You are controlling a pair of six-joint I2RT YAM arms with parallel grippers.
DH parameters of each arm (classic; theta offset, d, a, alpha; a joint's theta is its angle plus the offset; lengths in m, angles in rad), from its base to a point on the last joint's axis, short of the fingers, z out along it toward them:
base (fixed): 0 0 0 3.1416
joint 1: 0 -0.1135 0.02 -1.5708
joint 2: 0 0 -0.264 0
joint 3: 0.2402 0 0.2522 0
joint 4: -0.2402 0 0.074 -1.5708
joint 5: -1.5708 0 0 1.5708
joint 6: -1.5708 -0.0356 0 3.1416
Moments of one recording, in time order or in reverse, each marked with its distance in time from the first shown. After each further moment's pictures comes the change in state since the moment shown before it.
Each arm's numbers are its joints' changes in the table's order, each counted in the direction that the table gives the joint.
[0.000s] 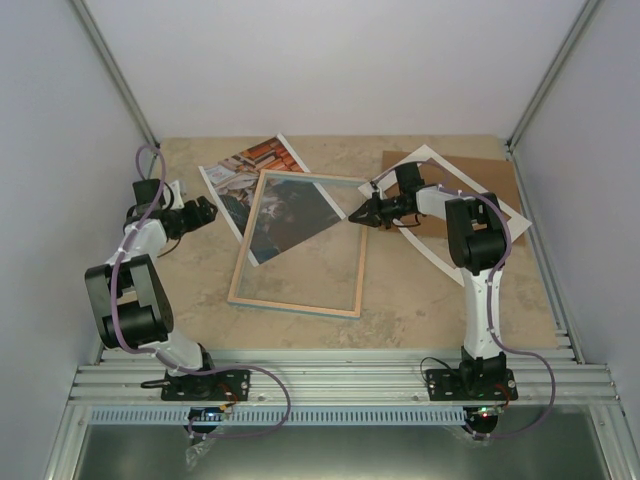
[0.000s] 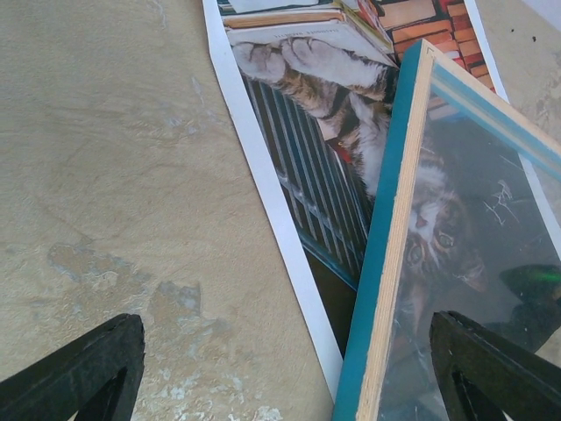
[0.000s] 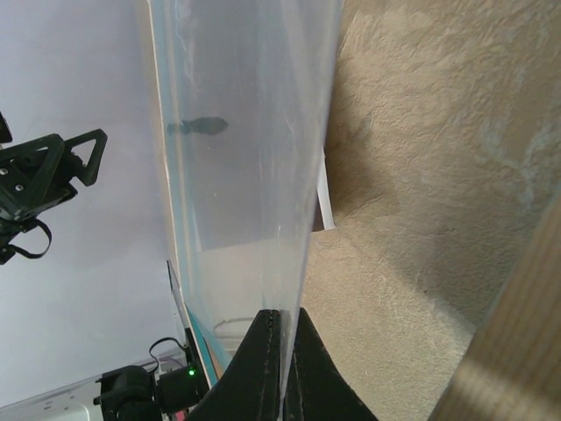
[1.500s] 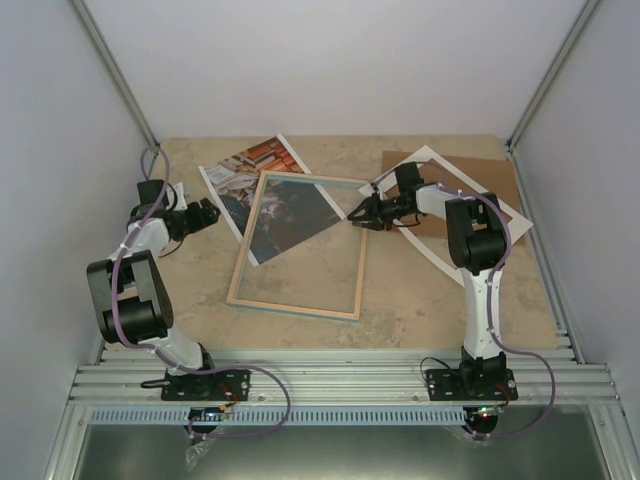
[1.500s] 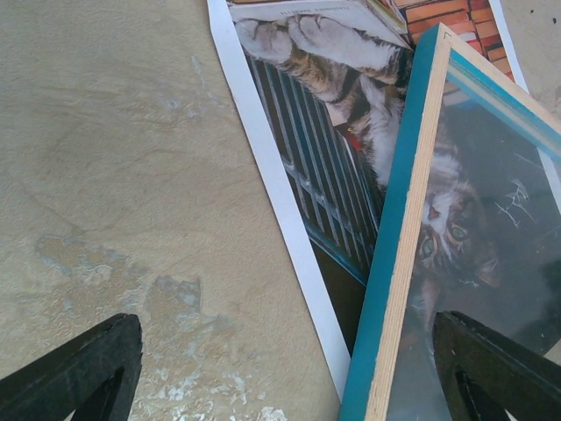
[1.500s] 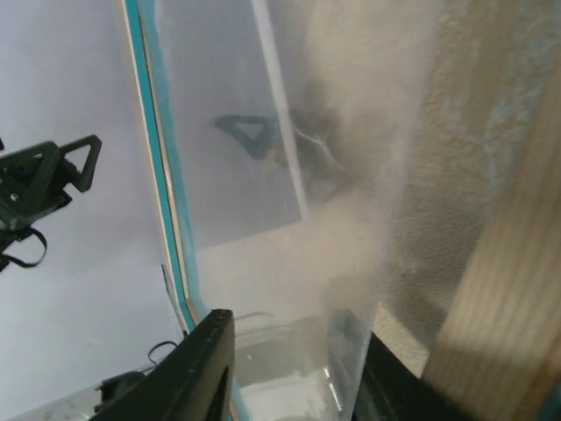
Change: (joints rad) left arm 0.013 -0.029 0.000 0.000 0.014 0.000; right arm 0.000 0.000 0.015 -0.063 -0.031 -0.025
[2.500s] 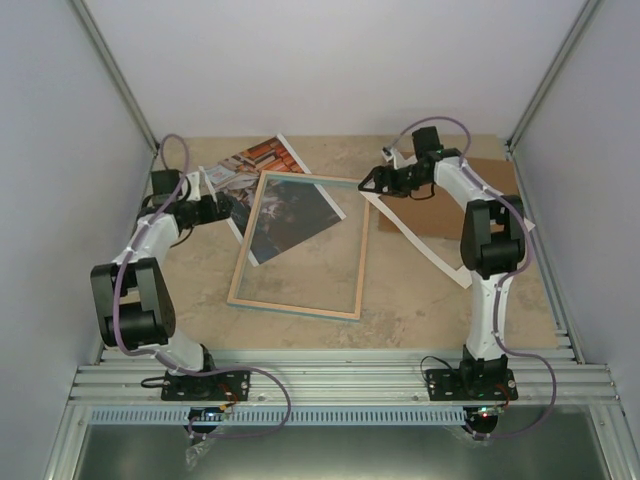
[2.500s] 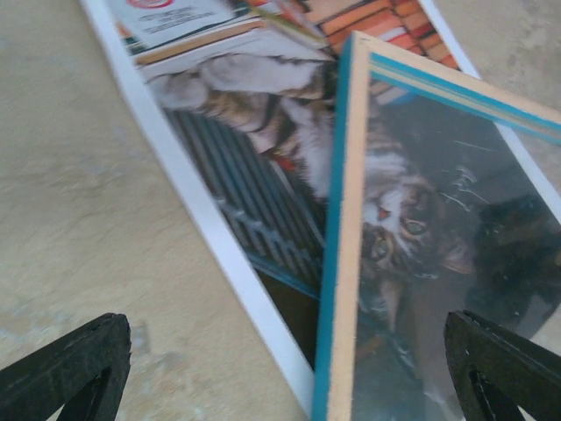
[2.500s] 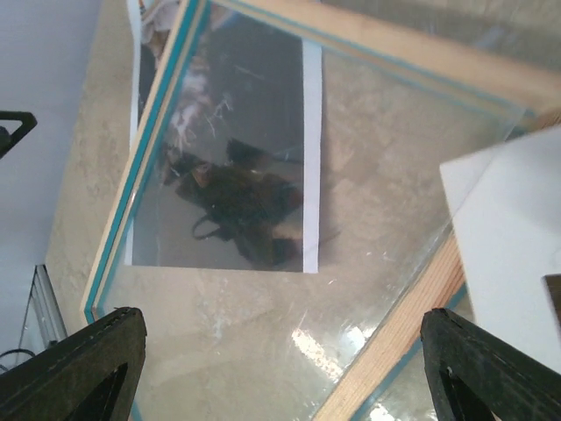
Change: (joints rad) left arm 0.089 0.039 0.037 -0.011 0.064 -0.083; right arm 0.054 0.089 0.240 -0.291 -0.213 0.401
